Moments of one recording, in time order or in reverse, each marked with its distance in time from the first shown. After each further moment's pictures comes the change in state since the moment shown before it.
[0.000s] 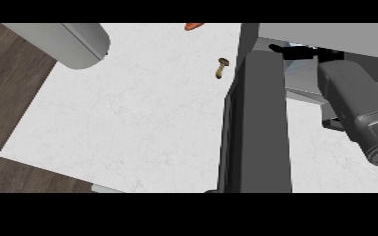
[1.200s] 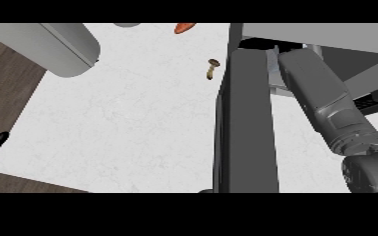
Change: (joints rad) left arm -0.027 -0.024 -0.071 0.082 -0.079 -0.033 0.008; right arm -0.113 0.153 0.027 0.002 0.057 -0.195 0.104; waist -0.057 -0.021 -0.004
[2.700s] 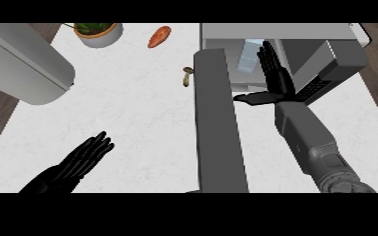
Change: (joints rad) left arm -0.019 -0.206 -0.310 0.172 -0.428 -0.219 -0.132; right arm 0.327 0.090 -0.121 -0.055 -0.185 0.640 -0.291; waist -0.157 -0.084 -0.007
